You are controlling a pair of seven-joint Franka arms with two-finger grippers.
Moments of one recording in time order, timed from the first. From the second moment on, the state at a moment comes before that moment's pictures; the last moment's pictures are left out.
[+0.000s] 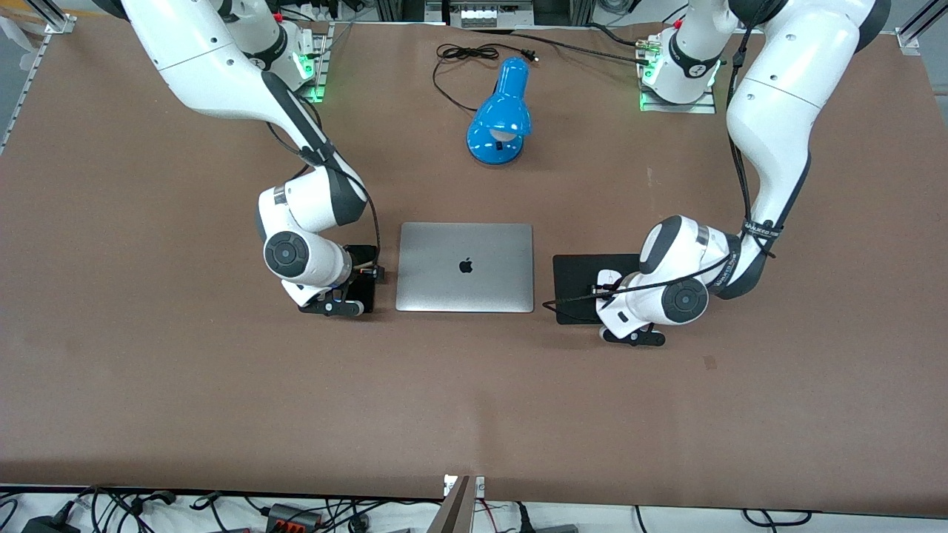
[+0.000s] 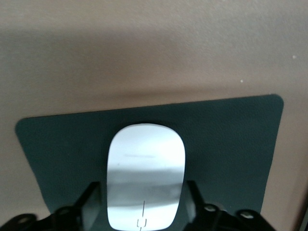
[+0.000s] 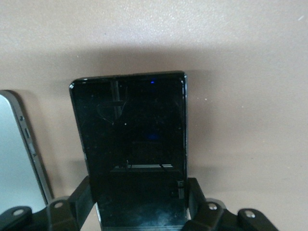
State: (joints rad) left arm -0.01 0.79 -0.35 -1.57 0.09 2.06 -0.33; right arm 0.29 0.67 0.13 -1.76 0.05 2.26 0.42
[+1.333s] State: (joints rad) left arm 0.28 0.29 -0.35 -1.33 0.09 1.45 -0.35; right arm 0.22 0.39 0.01 -1.47 0.05 1.82 0.40
